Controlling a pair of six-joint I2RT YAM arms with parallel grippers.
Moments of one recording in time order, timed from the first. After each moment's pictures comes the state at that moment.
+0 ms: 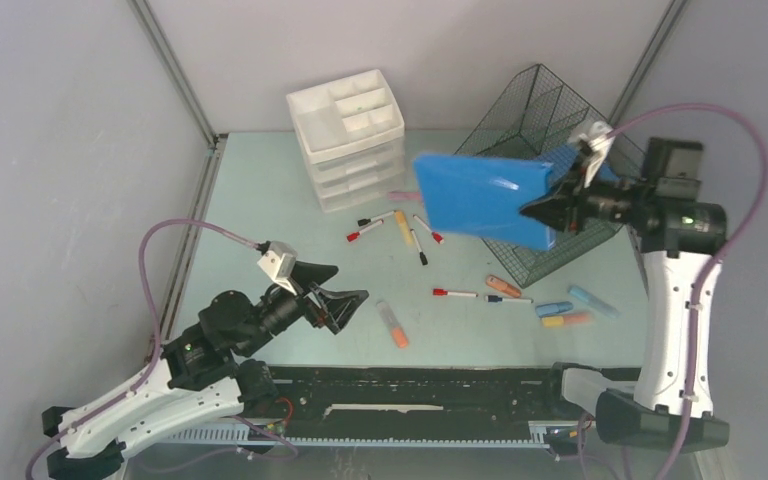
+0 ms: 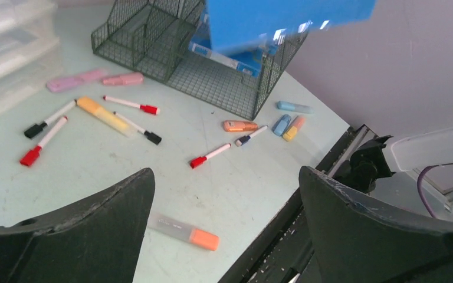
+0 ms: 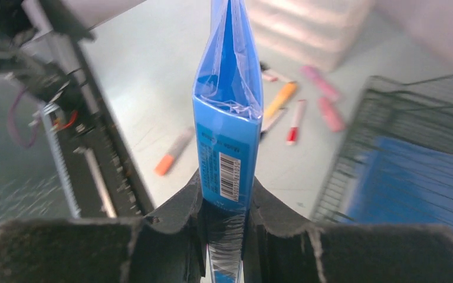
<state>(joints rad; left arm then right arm) -1.05 0.41 0.65 -0.25 -0.21 -0.34 -0.09 1.13 1.53 -1.12 -1.12 -0.52</state>
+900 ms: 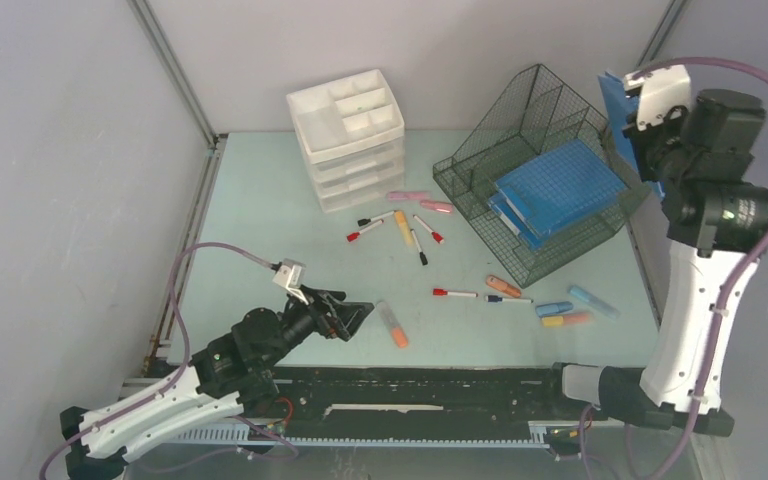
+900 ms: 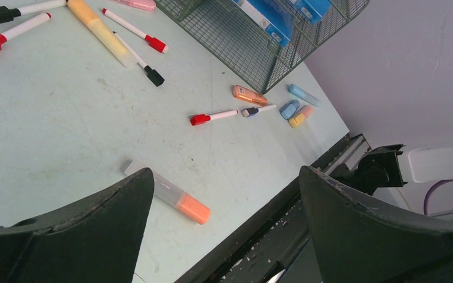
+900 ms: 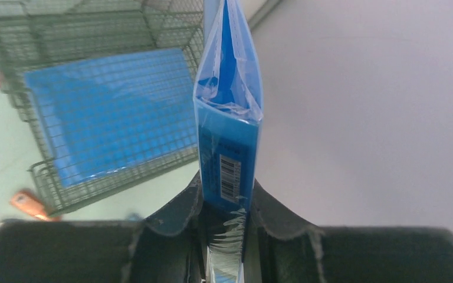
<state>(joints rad) -1.05 0.30 0.32 -0.14 -0.29 -0.66 -0.15 1.27 2.07 -1.15 -0.03 -0.53</state>
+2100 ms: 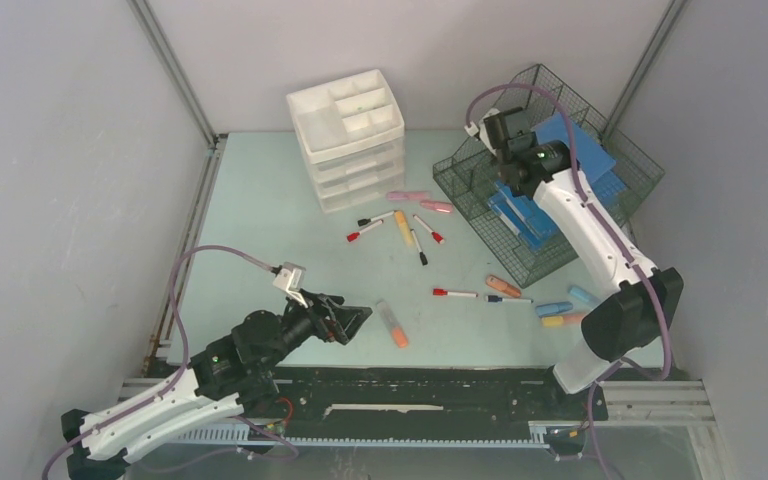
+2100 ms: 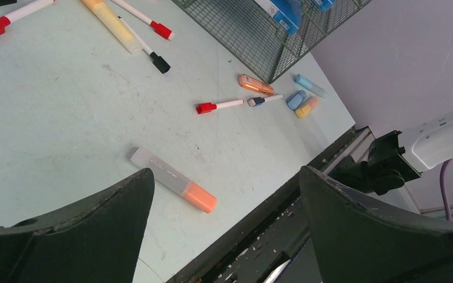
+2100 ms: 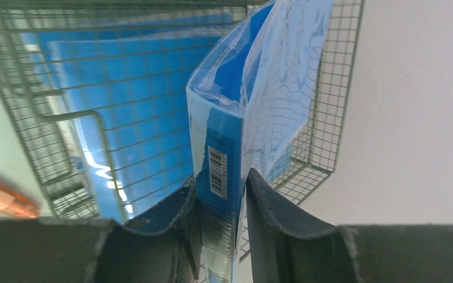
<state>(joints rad) -1.05 0.27 0.31 -0.19 -0.29 -0.67 0.39 1.62 1.70 -0.93 0.68 -0.52</state>
